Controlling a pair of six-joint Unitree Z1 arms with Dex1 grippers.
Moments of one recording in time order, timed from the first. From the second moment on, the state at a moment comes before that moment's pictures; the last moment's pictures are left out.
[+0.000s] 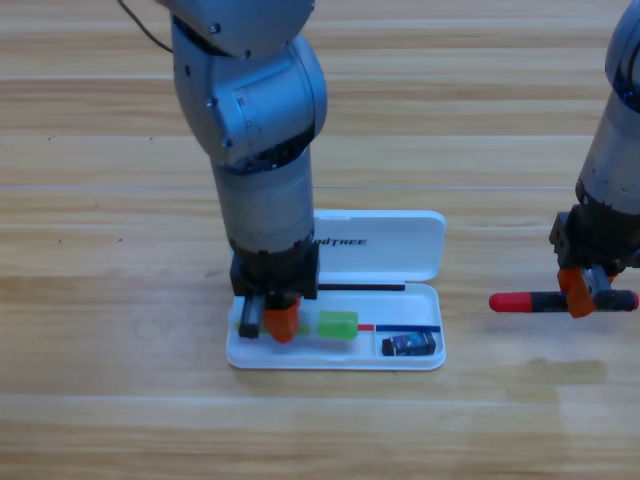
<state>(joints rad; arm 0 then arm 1) -0.91 2.15 -1.65 0.99 0.06 0.68 0.67 1.99 -1.43 0.97 -0.01 -0.96</state>
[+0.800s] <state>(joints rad) -0.91 2.15 -1.65 0.99 0.06 0.66 0.67 1.99 -1.43 0.99 -0.01 -0.94</state>
